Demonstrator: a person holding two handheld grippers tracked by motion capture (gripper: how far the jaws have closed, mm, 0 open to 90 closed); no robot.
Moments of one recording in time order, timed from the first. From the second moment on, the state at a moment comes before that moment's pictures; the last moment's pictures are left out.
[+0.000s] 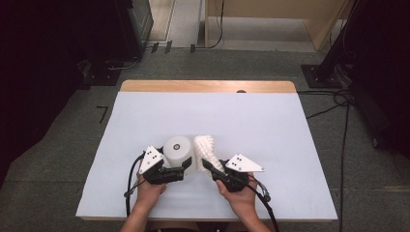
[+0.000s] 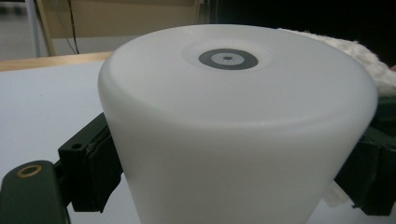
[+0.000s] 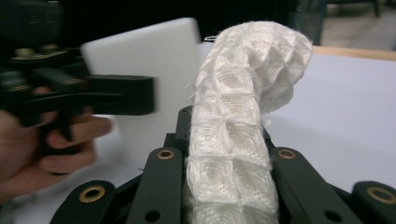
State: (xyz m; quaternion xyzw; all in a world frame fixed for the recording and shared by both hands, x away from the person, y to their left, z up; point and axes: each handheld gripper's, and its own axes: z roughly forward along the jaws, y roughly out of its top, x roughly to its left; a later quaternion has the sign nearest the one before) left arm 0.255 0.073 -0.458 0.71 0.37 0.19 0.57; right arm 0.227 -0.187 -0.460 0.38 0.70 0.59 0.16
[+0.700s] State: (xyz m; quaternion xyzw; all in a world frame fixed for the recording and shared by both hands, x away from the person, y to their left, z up) left arm 0.258 0.075 -0.466 0.73 0.38 0.19 0.54; right arm 0.270 -0.287 -0.490 0.57 0.69 0.41 0.18
